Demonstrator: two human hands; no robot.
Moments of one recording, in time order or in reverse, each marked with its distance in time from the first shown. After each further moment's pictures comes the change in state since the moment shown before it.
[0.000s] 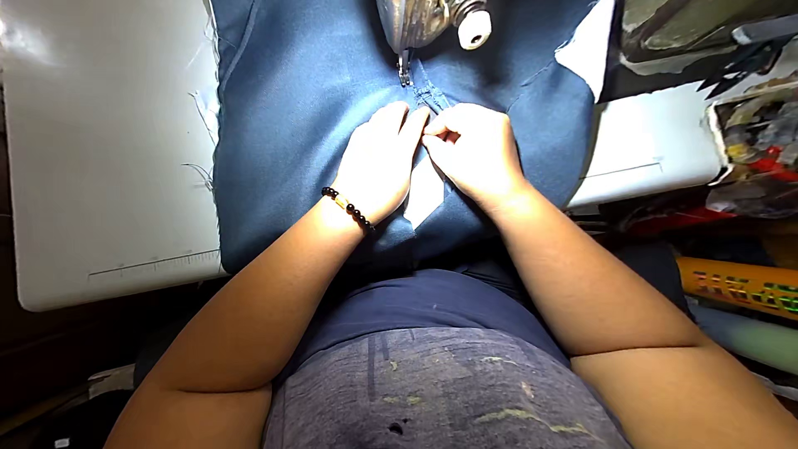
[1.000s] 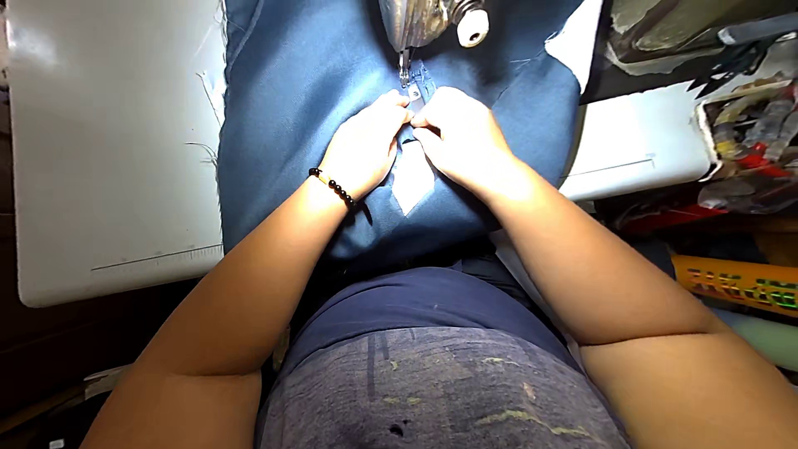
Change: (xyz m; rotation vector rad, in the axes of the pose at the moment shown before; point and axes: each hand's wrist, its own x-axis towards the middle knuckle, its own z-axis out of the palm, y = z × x) left_hand 0.004 -0.032 0.004 -0.108 0.095 0.097; right_hand 0.018 -0.004 -0.002 -0.122 -0.217 -0.110
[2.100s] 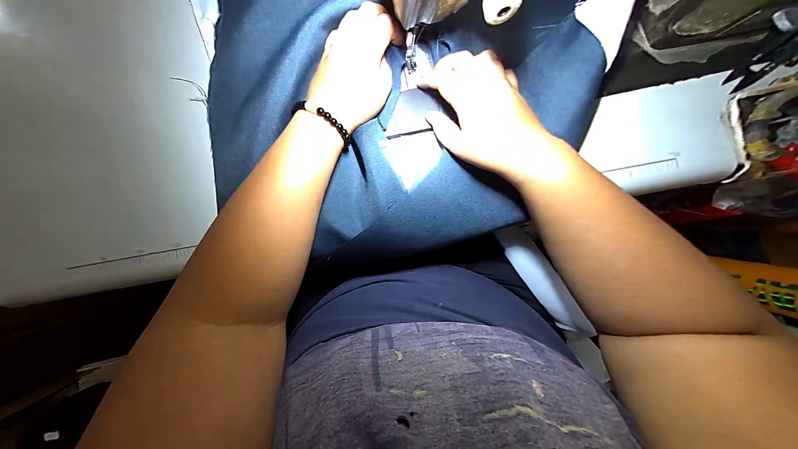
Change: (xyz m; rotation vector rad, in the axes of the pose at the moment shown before) left_hand 0.058 -0.046 -0.007 0.047 -0.028 -0.122; right_hand 0.013 0.017 -0.012 -0.127 -0.205 0.011
